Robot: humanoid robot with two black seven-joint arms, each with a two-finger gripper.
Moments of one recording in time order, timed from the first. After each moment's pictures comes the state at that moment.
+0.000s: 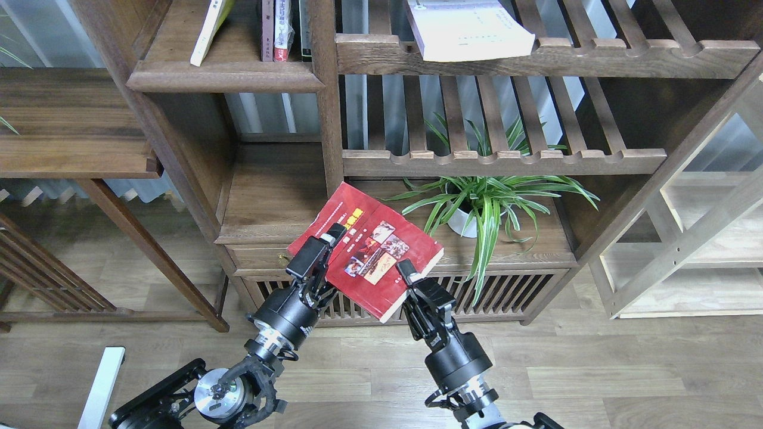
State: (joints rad) left arm -0.20 0.00 -0.73 -1.13 -0.40 -0.49 -0.06; right arm -0.13 0.01 0.84 1.30 0.18 0.58 0.19
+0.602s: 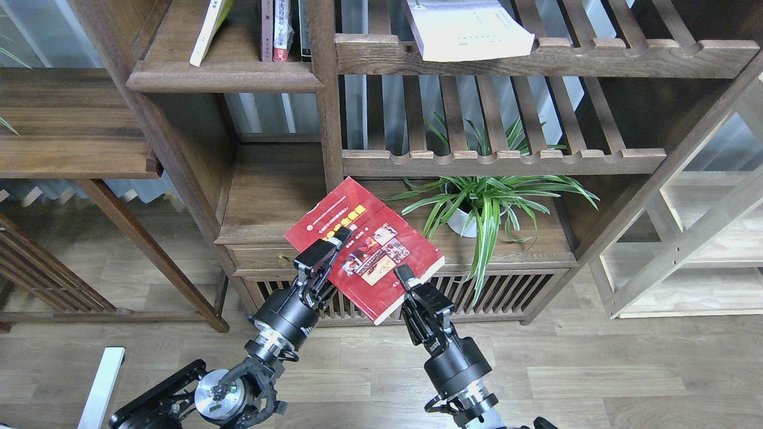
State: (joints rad) left arm -0.20 0.00 -0.73 -1.14 -0.40 -0.49 -0.07; right arm -0.14 0.02 0.84 1.30 0.17 0.58 0.18
